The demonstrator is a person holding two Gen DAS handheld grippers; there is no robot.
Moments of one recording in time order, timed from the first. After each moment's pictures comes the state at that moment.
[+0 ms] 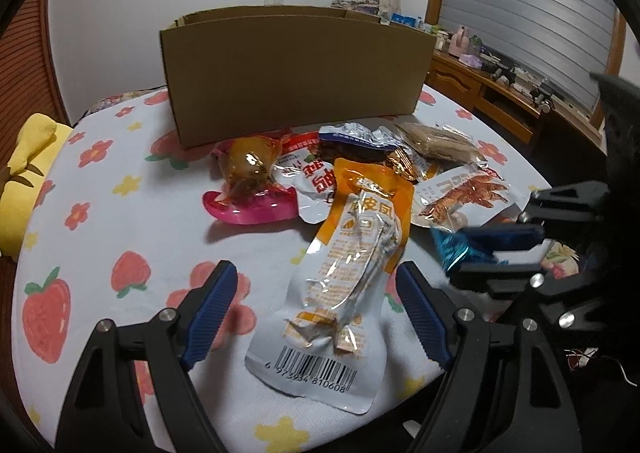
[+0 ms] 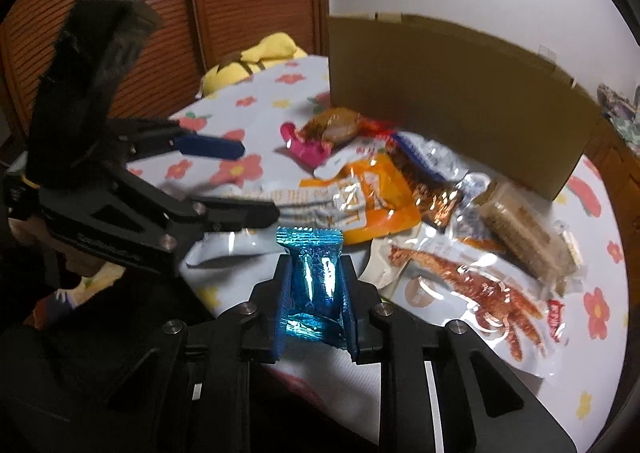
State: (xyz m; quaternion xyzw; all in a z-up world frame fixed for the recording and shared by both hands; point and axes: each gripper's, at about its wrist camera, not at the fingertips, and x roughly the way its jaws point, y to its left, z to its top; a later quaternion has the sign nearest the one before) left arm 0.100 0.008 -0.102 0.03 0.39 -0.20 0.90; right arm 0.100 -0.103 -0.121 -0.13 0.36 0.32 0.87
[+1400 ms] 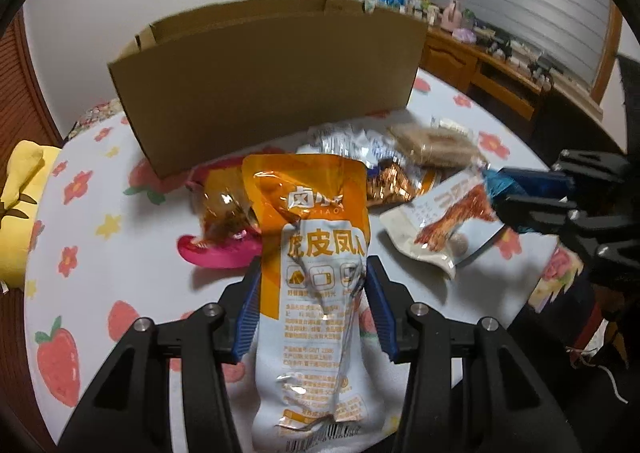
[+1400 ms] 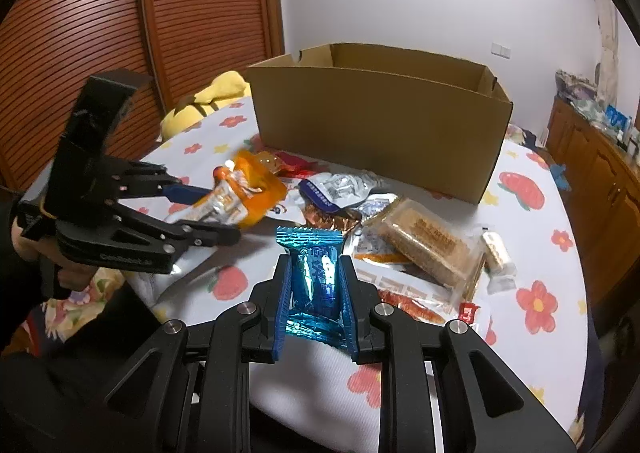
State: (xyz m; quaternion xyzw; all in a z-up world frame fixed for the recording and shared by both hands) left arm 0.129 -0.016 -0.085 0.07 0.41 -0.21 0.89; right arm 0.113 -0.159 -0.090 -0.09 0.33 0.26 0.90
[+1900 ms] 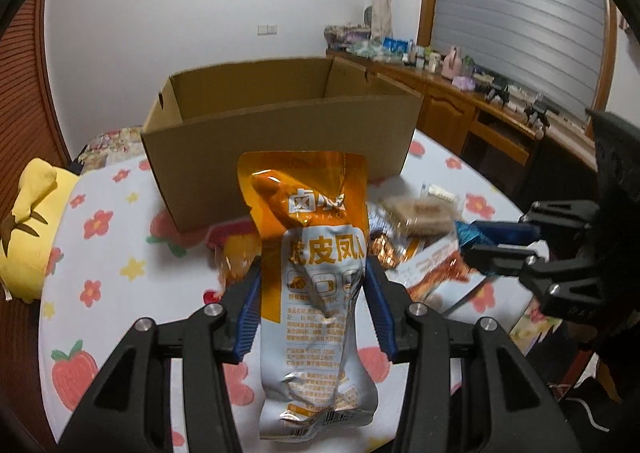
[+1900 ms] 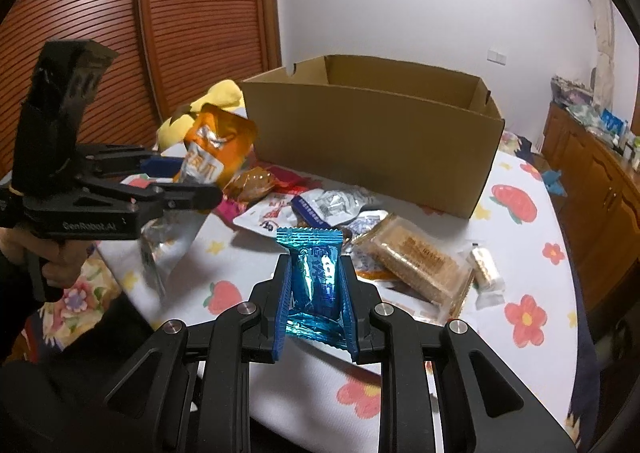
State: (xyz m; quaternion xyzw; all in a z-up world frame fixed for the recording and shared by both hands) left arm 0.126 -0.012 -0.042 0.04 0.34 -0.20 0.92; right arm 0.119 -0.162 -0.078 -0.09 0.32 0.25 0.91
